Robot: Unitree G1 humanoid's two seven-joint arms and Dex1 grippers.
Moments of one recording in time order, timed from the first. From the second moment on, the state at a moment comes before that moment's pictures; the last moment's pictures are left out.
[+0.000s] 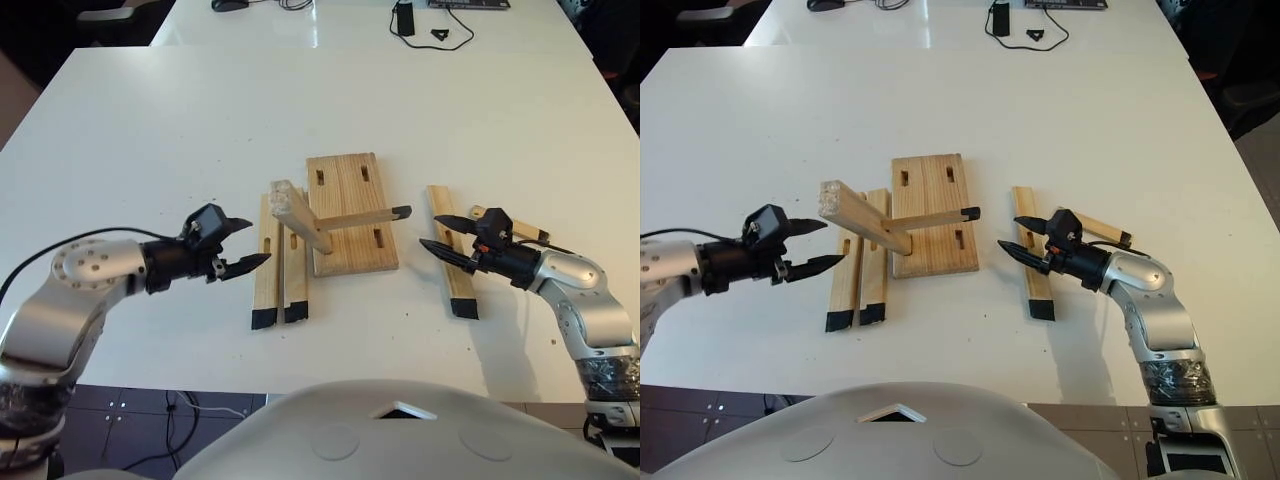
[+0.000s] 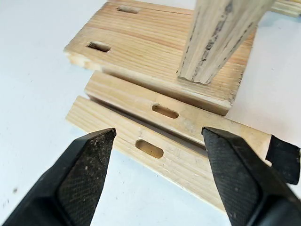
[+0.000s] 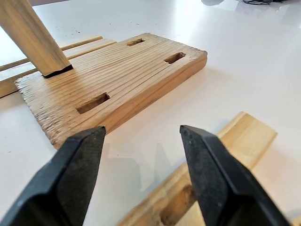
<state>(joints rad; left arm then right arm) 0.27 0.88 0.17 -0.67 -0.53 0.74 -0.76 0.14 -0.59 -0.01 -0.13 0.35 0.19 0.90</state>
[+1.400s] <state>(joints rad) 0.21 0.86 0.21 -0.49 -0.47 0.81 -0.71 0.18 -0.55 0.00 -0.14 0.31 0.17 0.83</state>
